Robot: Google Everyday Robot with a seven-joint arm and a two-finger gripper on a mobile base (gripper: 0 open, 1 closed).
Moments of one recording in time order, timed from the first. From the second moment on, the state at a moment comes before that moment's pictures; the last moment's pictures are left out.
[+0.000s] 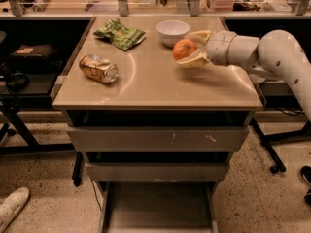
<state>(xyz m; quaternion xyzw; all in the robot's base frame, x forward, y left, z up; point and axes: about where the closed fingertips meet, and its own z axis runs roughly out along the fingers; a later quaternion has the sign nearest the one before) 0.751 -0.130 0.895 -0.52 0.57 0.06 0.64</state>
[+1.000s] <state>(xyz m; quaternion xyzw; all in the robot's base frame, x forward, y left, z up) 0.737 -0.137 0.854 -0.54 0.64 0.09 0.53</state>
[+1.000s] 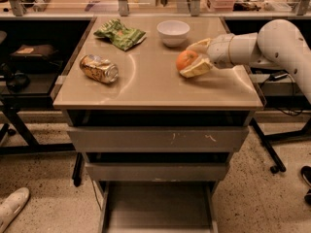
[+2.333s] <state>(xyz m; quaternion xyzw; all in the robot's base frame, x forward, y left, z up) 0.737 -0.137 0.854 -0.54 0.64 0.09 0.53</state>
